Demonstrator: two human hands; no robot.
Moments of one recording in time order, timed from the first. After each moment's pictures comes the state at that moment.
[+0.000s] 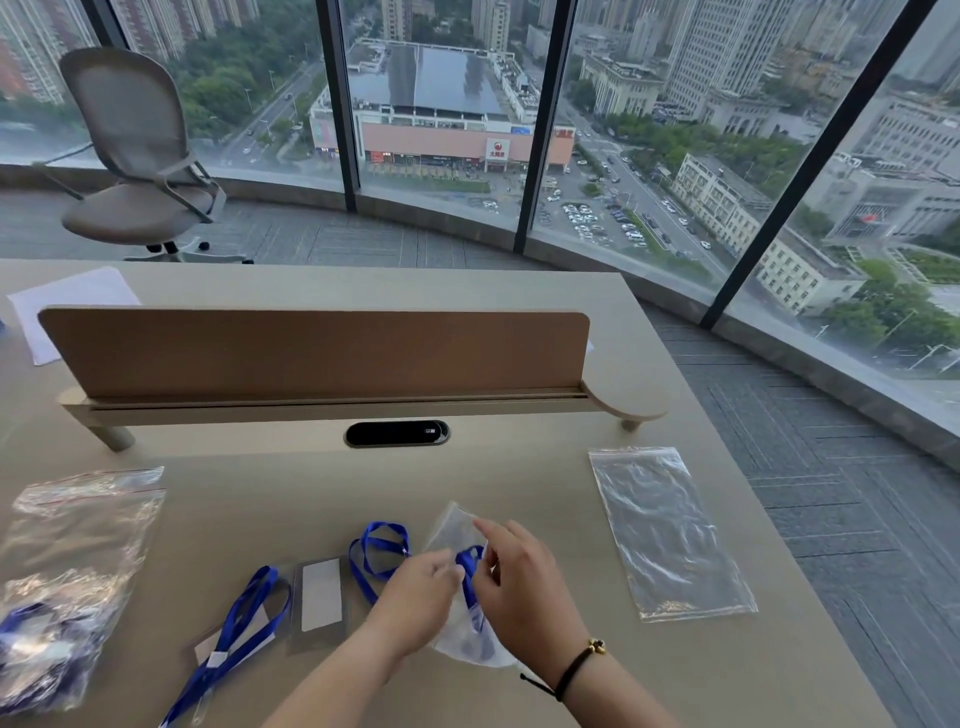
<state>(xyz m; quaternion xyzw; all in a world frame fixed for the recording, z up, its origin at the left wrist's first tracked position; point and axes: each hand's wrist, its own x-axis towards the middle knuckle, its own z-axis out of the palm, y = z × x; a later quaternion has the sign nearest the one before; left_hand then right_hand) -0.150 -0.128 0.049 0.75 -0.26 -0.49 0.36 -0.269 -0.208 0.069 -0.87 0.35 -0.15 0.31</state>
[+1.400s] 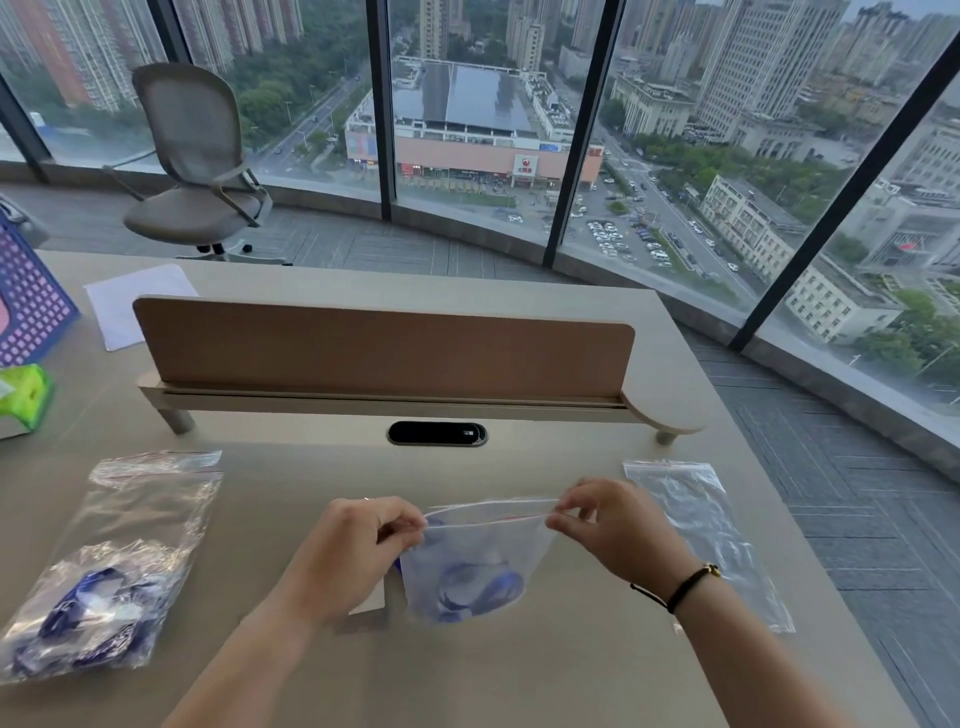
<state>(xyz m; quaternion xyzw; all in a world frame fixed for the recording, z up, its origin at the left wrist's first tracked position) -0.062 -0.054 0.103 0.77 -0.47 -0.20 0.38 -0.277 -0.267 0.118 -0.91 0.34 -0.06 0.24</state>
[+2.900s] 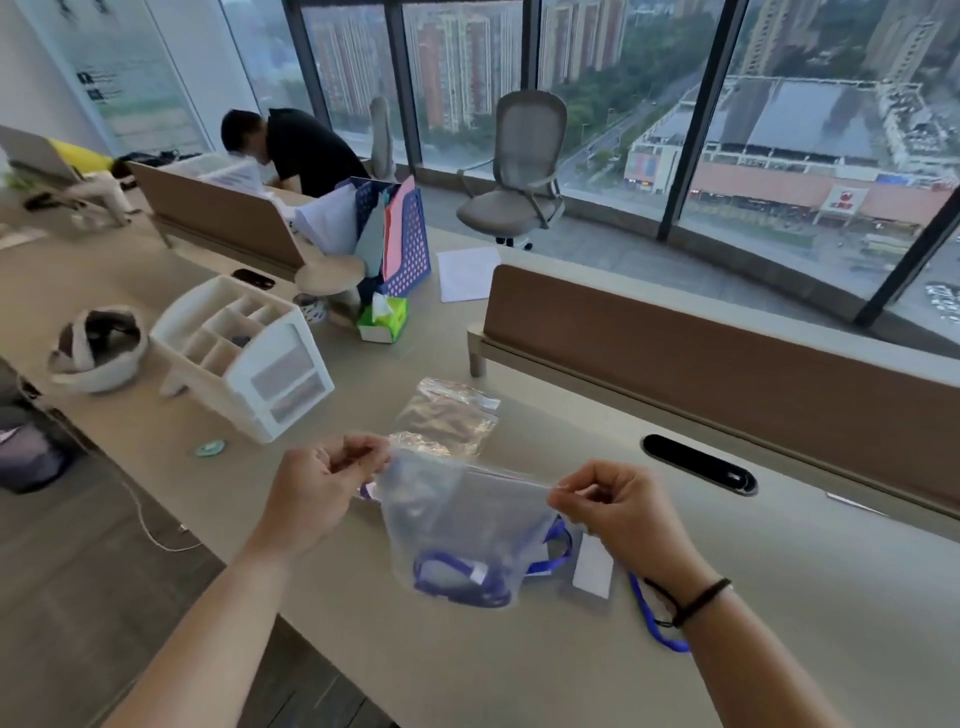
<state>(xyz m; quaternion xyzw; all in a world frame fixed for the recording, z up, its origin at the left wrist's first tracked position) 0.018 0.207 0.126 0.78 -0.07 -0.04 0.62 -0.097 -0.080 0.119 -0.76 0.12 -0.06 0.64</state>
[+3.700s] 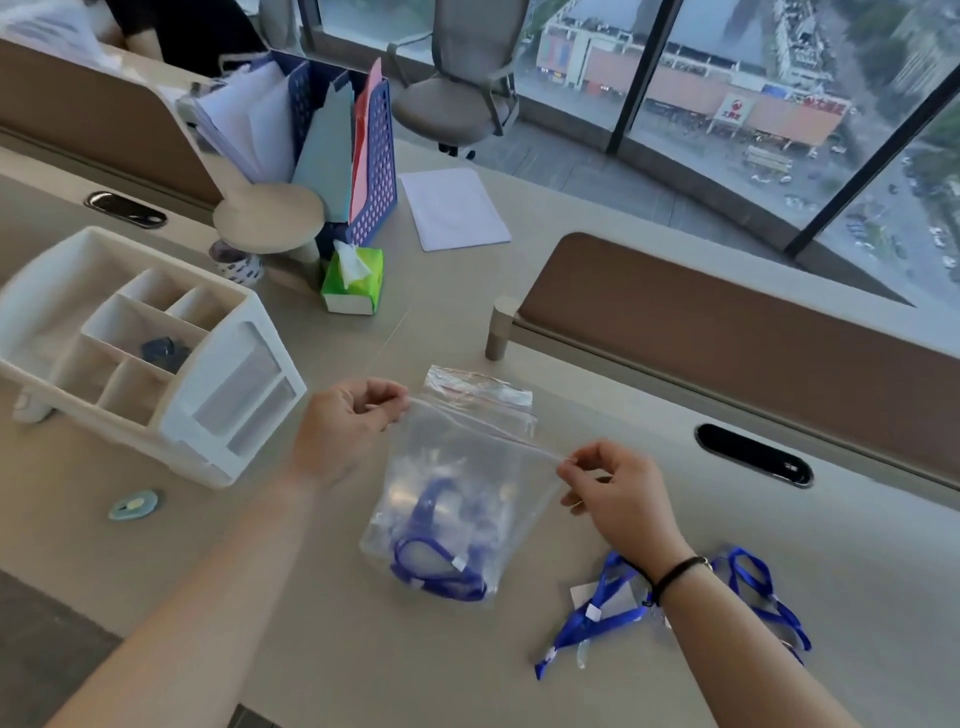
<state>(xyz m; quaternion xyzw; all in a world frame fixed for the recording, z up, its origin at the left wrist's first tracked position) 0.298 0.242 0.036 0.76 -0.09 -0.17 0.62 0.114 0.013 0.052 -0.78 0.34 -0.07 0.52</state>
